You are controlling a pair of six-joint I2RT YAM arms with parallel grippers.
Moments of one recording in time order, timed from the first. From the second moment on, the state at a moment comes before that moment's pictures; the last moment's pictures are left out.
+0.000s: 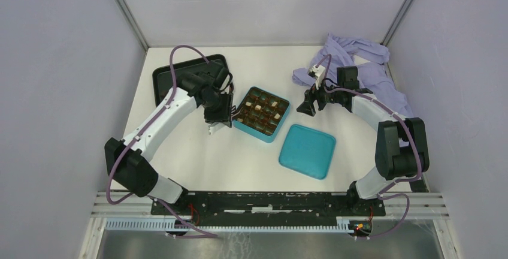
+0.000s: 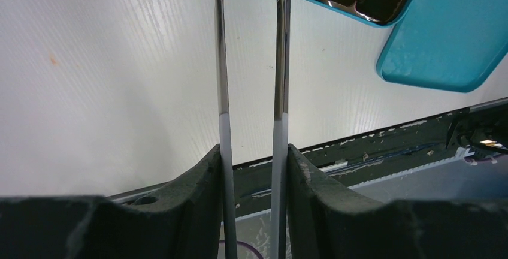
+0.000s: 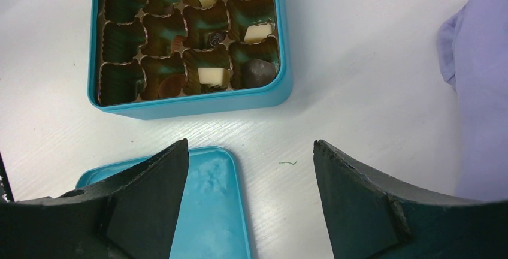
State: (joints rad) left arm -0.52 1.48 1.41 -1.18 0.09 -0.41; right arm 0.12 1.60 1.00 -0.20 -0.84 -0.43
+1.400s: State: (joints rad) left arm -0.12 1.68 1.55 -1.01 0.13 -0.31; right arm 0.12 1.60 1.00 -0.20 -0.84 -0.43
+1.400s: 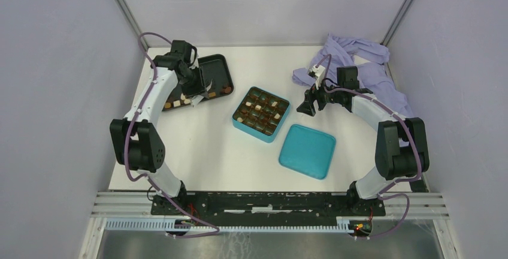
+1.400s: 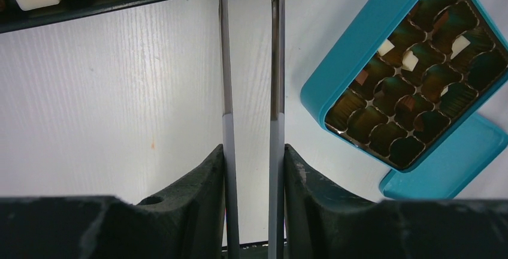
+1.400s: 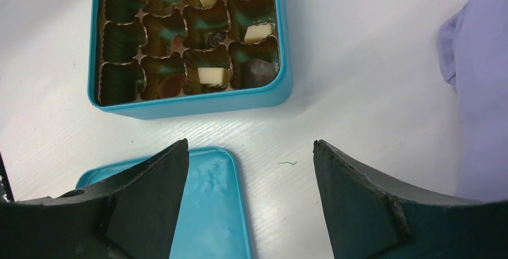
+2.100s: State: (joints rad) left arm -0.13 1.73 1.56 -1.02 0.09 -0.31; right arm 0.12 1.62 1.00 -0.20 -0.84 -0.43
